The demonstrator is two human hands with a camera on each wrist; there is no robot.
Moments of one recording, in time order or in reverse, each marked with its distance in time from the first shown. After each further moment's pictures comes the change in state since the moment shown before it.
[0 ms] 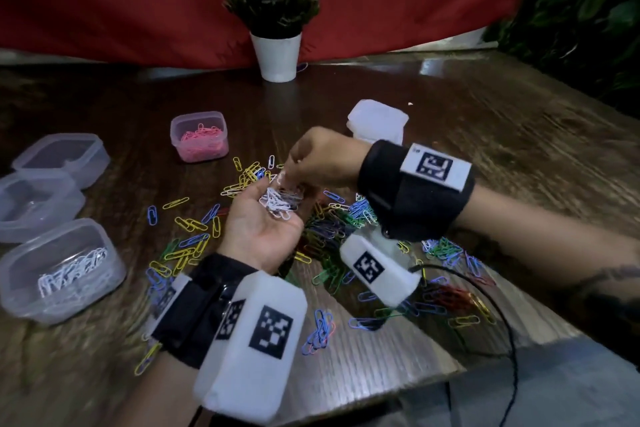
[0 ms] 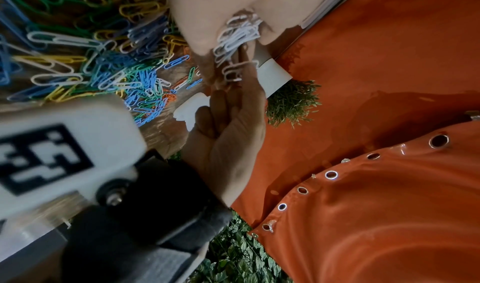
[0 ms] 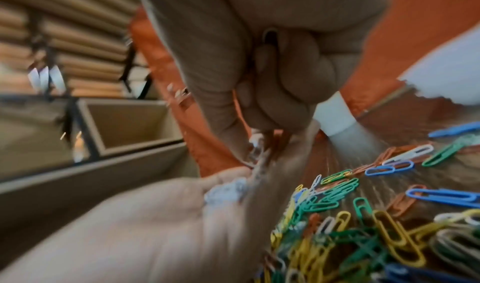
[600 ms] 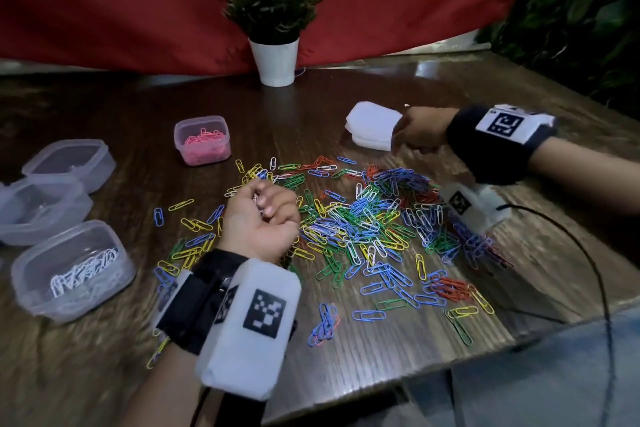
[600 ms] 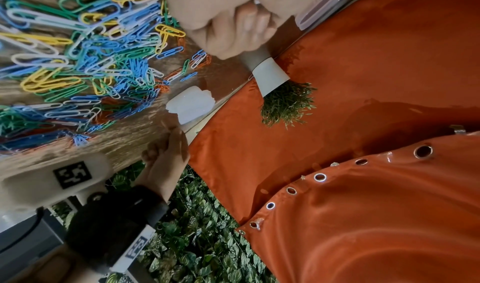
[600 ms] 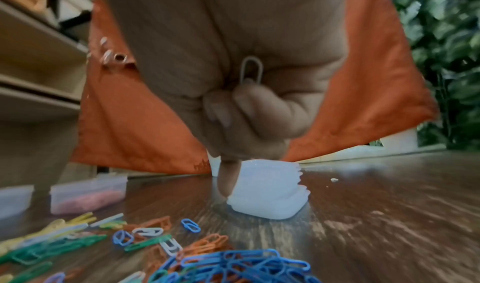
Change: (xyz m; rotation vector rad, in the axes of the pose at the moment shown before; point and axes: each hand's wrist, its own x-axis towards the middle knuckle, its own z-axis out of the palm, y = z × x) left_hand -0.003 0.010 -0.012 -0.081 -0.017 -0.061; right_hand 0.005 0.084 -0.090 -0.360 0.174 0.317
